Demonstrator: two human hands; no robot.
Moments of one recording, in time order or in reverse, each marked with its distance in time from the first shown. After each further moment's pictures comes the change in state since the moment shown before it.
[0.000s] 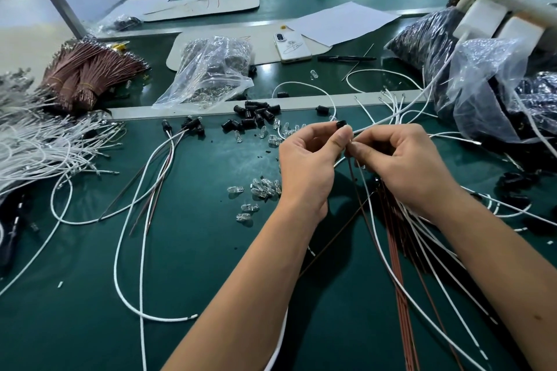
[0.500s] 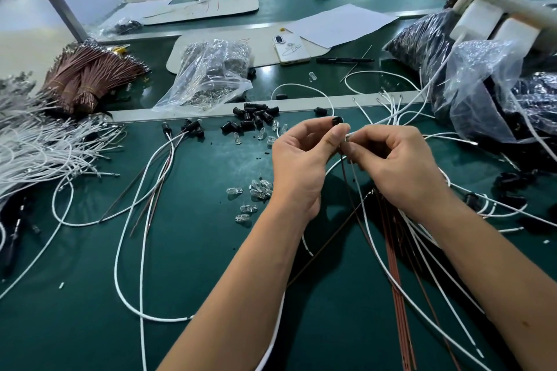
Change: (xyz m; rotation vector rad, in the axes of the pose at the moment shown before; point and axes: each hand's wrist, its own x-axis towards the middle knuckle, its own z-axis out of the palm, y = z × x) left_hand 0.000 0.008 -0.004 -0.076 -0.076 0.066; right_hand -0.001 0.003 0.007 0.014 0.038 -0.088
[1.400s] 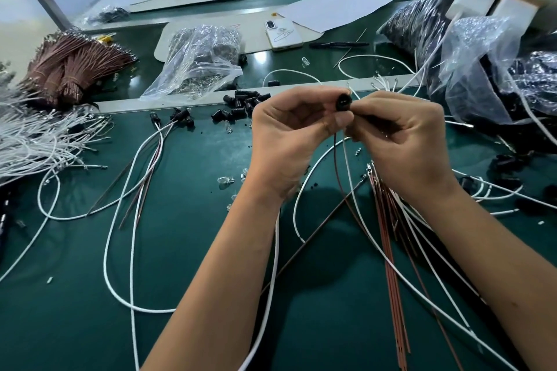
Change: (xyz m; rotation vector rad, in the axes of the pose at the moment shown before) left_hand 0.004 0.019 -0.008 0.051 -0.309 0.294; right_hand 0.002 -0.005 -0.005 -0.082 0.145 -0.343
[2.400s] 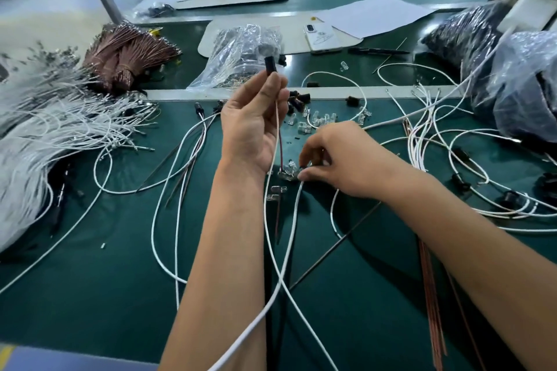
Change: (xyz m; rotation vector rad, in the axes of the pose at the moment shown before) left_hand 0.010 0.041 -0.076 -0.330 0.488 -0.226; right_hand 0.027 -0.035 0.079 -0.370 -0.728 0.143
